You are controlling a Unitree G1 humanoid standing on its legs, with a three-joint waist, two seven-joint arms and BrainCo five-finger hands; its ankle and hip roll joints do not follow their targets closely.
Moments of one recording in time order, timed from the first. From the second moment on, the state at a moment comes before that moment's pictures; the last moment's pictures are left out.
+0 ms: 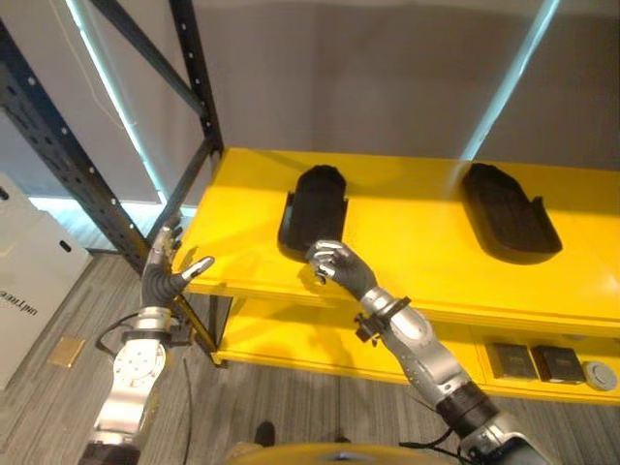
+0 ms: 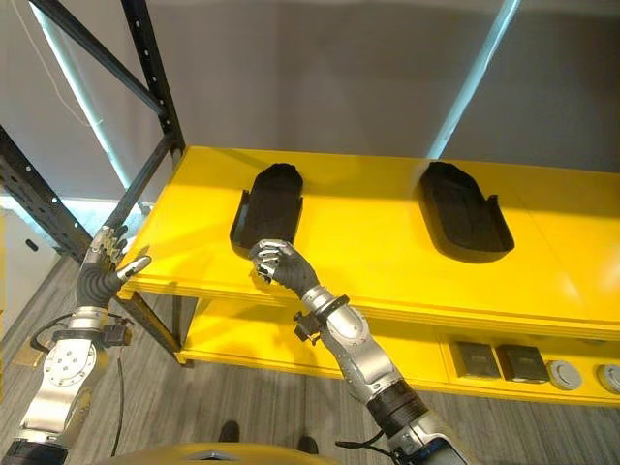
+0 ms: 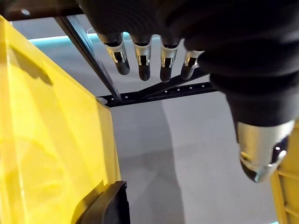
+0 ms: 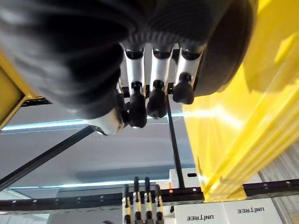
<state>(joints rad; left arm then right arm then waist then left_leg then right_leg) 0.15 0.38 -0.05 -0.10 -0.23 -0.27 0.16 -0.21 -0.38 0.47 0.14 0.48 -0.25 0.19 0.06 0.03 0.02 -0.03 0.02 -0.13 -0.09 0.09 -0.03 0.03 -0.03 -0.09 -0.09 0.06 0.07</state>
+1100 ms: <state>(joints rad) 0.13 0.43 -0.12 -0.06 -0.23 -0.27 0.15 -0.39 -0.36 0.49 0.40 0.13 -0.23 -0.01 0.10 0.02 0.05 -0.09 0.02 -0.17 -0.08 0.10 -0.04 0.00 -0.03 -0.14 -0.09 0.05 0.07</state>
